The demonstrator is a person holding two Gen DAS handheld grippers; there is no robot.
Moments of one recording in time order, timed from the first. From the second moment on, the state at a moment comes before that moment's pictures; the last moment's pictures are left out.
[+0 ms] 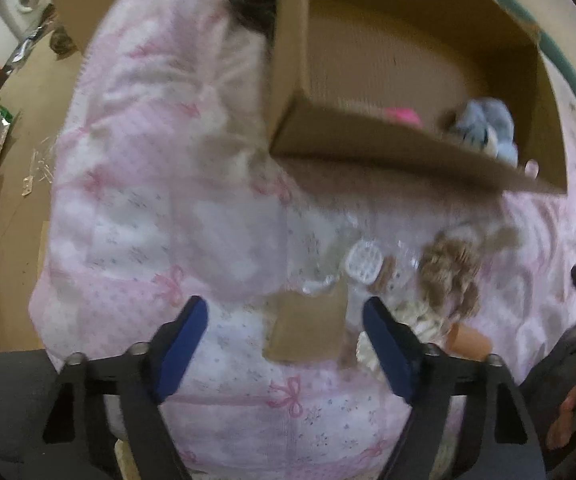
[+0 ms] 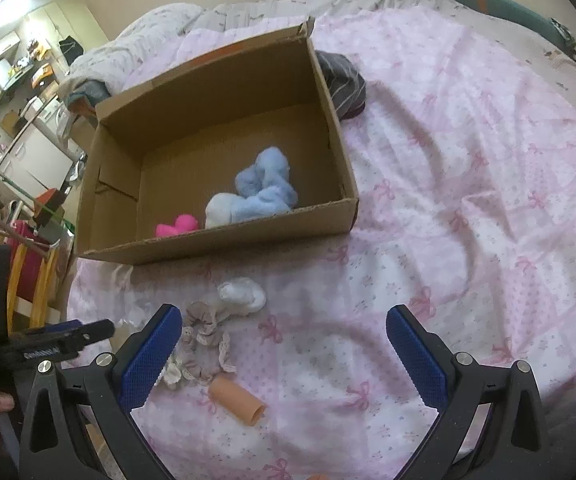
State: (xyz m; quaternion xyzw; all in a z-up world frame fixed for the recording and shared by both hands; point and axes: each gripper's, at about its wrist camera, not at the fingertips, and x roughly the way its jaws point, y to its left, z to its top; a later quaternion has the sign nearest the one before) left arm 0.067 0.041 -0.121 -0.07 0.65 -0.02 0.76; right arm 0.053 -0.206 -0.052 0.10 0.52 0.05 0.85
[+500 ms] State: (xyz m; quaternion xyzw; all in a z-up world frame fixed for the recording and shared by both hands) left arm 0.066 0.041 -0.114 -0.10 0.66 -0.04 0.75; right arm 0.055 -0.205 -0.057 0.10 0.53 0.05 0.84
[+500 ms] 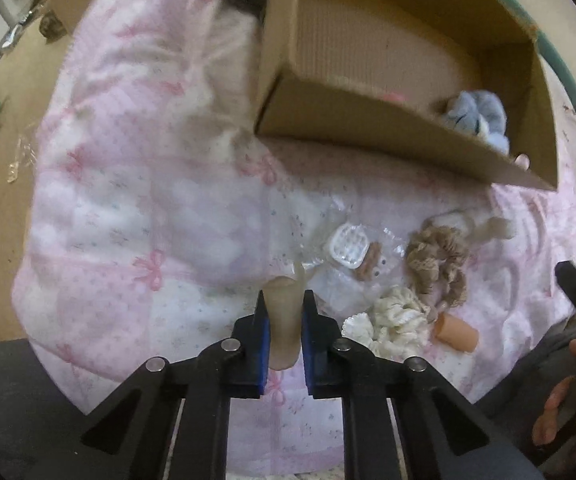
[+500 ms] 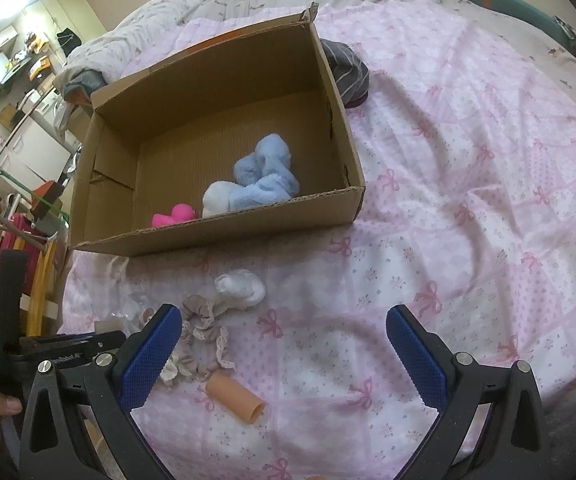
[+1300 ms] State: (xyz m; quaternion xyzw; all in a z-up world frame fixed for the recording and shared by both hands) left arm 0.063 0.054 -0.094 -0.11 0.62 -0.02 0.77; right arm 0.045 -0.128 -0.129 -0.04 0.66 0.17 0.73
